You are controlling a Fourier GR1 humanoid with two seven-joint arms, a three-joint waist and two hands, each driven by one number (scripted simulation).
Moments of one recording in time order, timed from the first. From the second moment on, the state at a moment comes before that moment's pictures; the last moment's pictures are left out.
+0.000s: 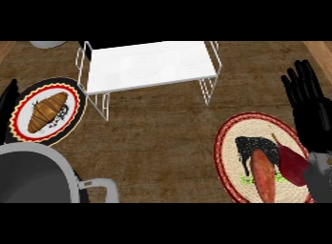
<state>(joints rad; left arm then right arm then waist) -0.13 0.60 -0.05 -1.31 0.04 0.21 -0.18 -0.20 -0.36 0.08 -1.61 -0.40 -0.24 0.00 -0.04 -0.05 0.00</state>
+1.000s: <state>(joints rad) -0.06 0.54 0.00 -1.36 0.35 0.16 0.25 0.30 -0.76 -0.18 -1.54 -0.37 0.08 -0.14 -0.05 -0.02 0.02</state>
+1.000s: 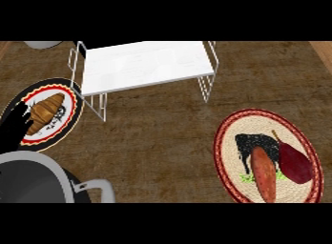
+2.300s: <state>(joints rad) -0.15 0.52 -0.10 -1.36 0.42 0.20 0.24 0.33 -1.01 -0.06 -2.11 -0.29 -0.05 0.68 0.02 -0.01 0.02</state>
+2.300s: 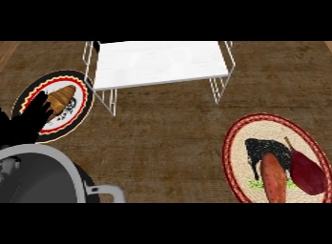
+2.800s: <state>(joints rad) -0.16 0.52 -0.12 -1.35 0.44 0.20 0.23 0.23 -0.99 0.15 -2.15 -0.13 -0.09 0.89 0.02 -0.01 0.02</state>
